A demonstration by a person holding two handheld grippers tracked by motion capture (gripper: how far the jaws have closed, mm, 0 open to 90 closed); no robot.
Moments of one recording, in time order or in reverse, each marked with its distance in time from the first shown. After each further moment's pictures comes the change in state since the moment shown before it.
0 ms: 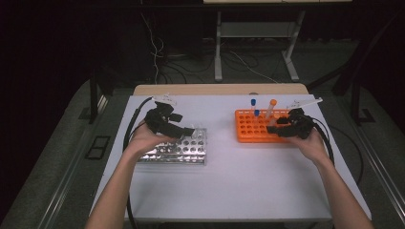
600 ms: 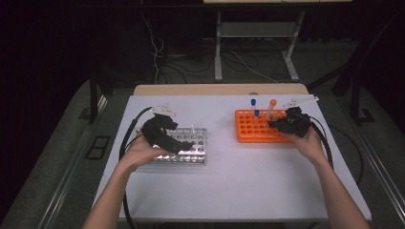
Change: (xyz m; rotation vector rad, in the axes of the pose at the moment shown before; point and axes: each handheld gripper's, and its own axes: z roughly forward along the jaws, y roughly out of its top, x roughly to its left) left arm -0.028 -0.014 -0.010 0.024 -0.014 0.019; right arm 0.004 0.007 0.004 0.003 -0.066 -0.034
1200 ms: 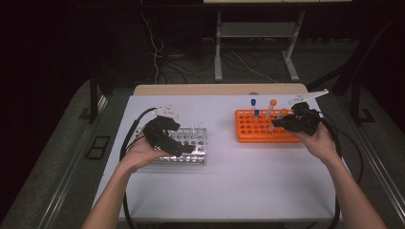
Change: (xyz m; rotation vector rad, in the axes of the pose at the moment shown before) left arm -0.012 0.006 -0.004 0.003 -0.009 0.042; right arm 0.021 0.024 -0.046 0.036 0.053 -0.052
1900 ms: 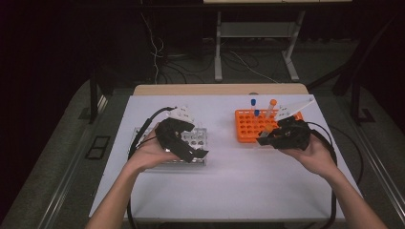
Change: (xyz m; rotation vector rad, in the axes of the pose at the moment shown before) left arm -0.035 0.028 0.008 0.012 -0.068 0.135; right arm 0.083 0.015 -0.018 0.063 0.183 -0.163
